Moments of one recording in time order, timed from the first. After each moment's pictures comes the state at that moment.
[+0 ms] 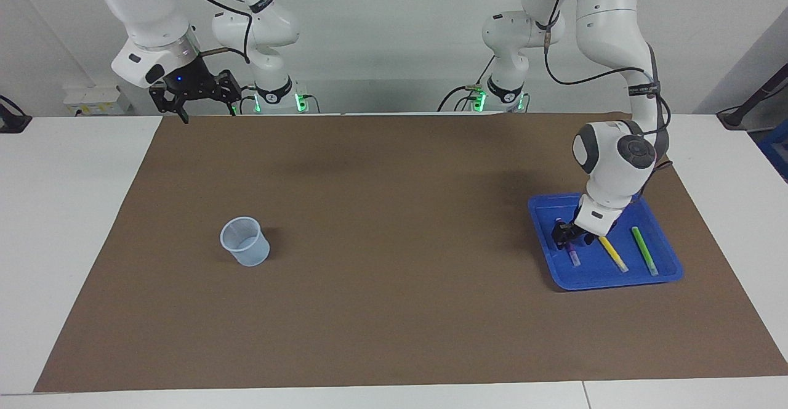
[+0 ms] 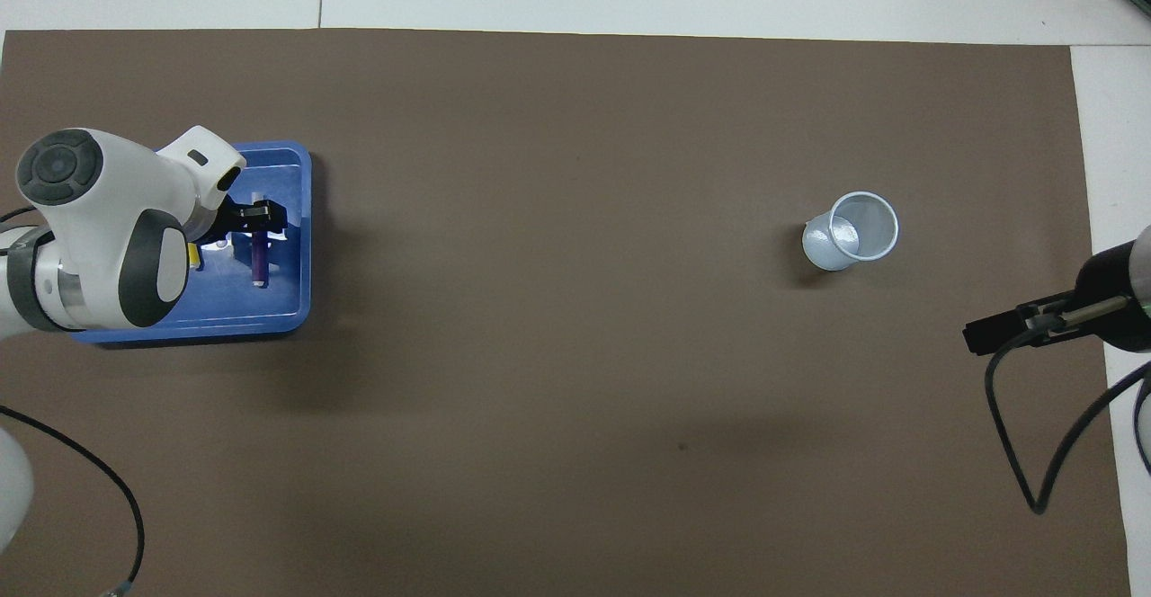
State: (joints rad) left arm 0.03 0.36 -0.06 -1.95 0.07 2.39 -0.14; right arm 0.06 -0.16 -0.02 -1.79 -0.03 1.52 -0.17
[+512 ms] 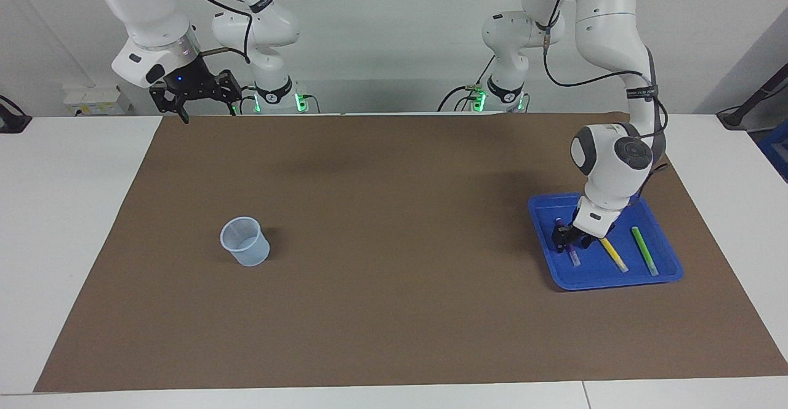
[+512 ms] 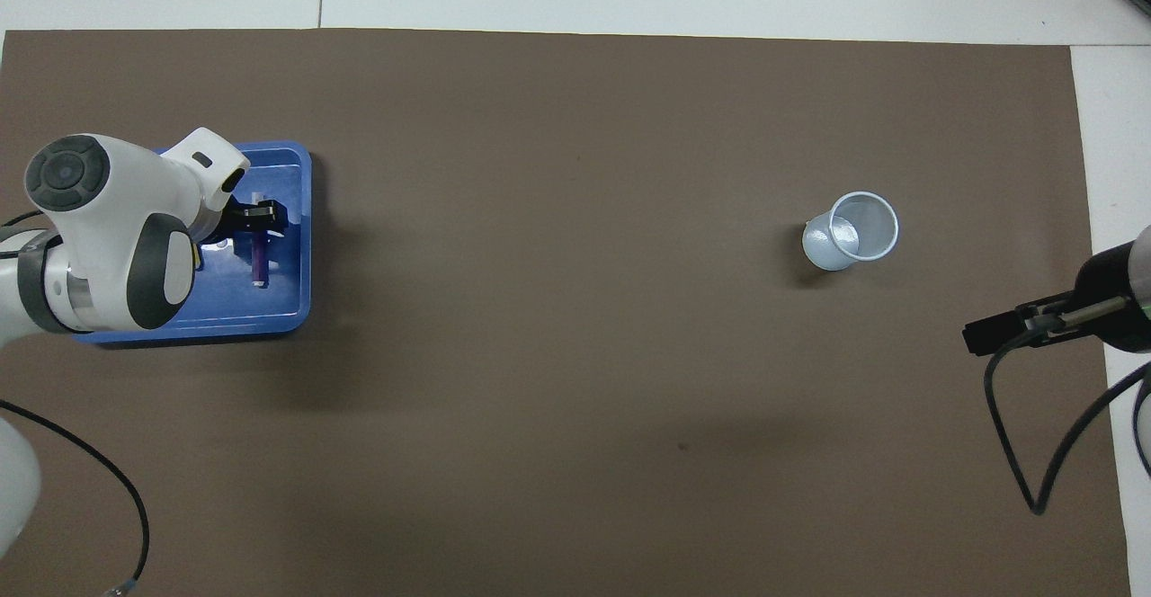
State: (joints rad) left arm 0.03 0.37 -0.06 -1.96 0.07 2.43 -0.14; right arm 0.06 -0.16 -0.02 -1.79 -0.03 1.52 -0.17
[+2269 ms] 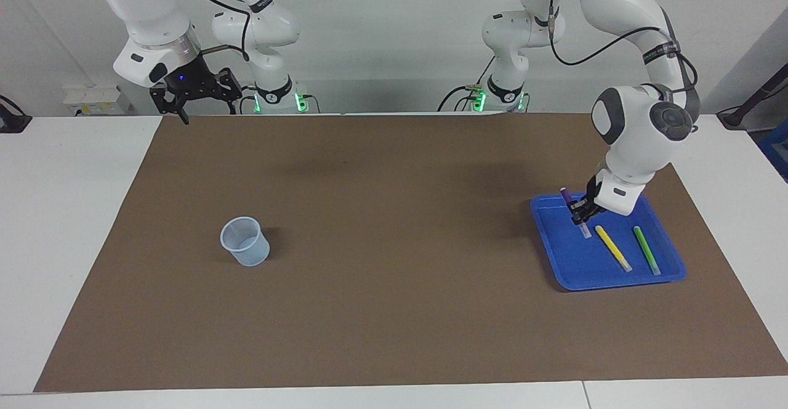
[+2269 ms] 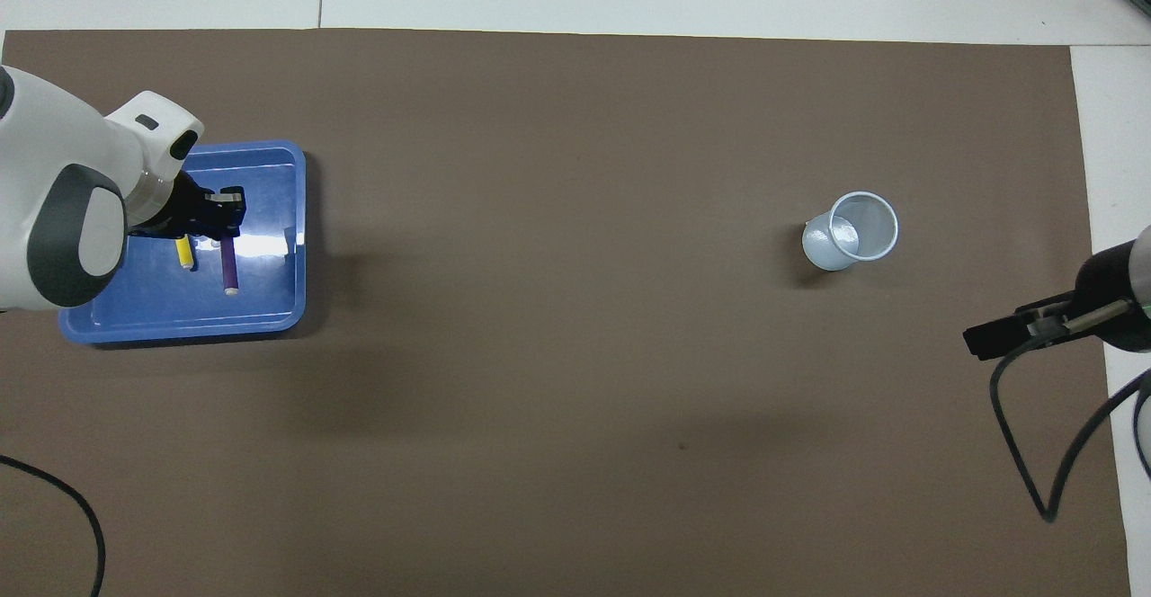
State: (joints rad) left arm 0.02 0.22 -0.06 -1.80 0.00 1.99 -0.29; right arm 0.06 -0.16 -0.02 -1.79 -0.01 1.53 -0.23
